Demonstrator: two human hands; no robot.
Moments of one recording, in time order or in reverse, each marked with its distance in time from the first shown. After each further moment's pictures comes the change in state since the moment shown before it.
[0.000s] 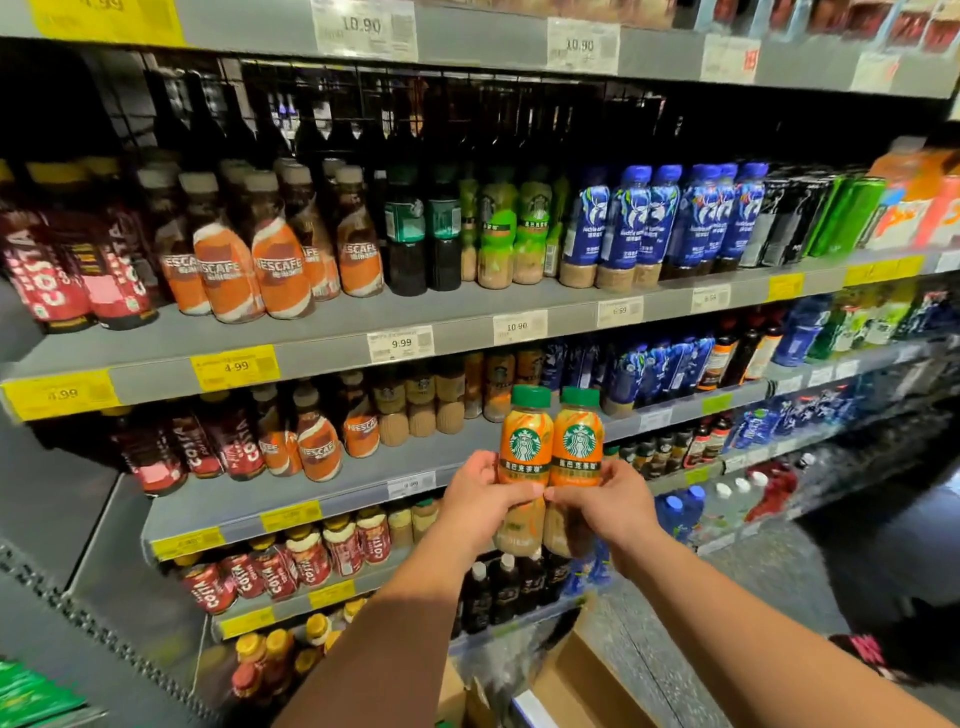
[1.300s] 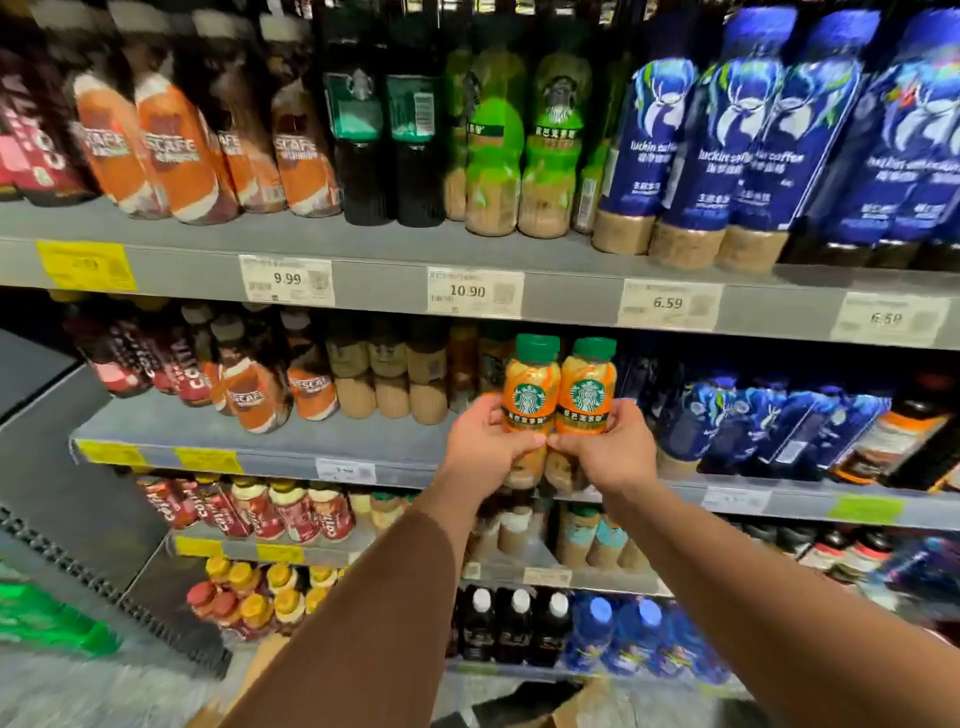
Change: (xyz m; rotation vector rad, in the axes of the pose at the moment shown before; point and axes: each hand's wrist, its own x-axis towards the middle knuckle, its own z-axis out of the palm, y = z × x) left_hand 0.190 -0.019 0.103 -0.046 0.438 0.136; right_hand 0.255 0.019 -0.001 0.075 -0.321 -0.235
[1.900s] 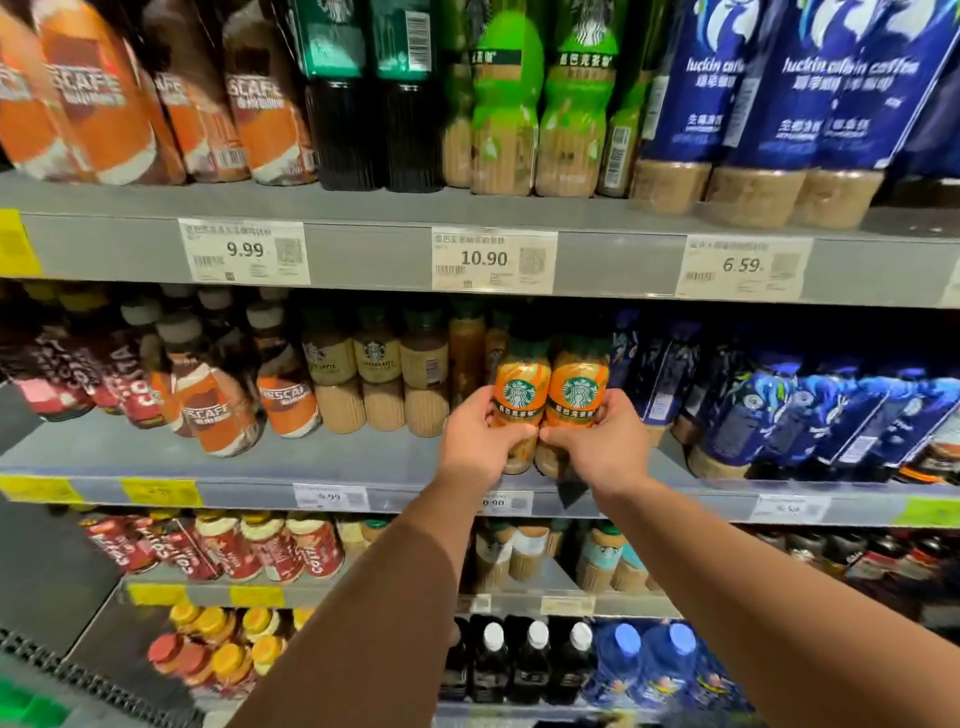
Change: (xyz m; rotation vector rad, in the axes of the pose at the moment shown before) left_hand 0.071 -0.051 -0.017 0.111 0.033 0.077; right_hand 0.054 0.038 0.056 -0.100 0.127 -0.090
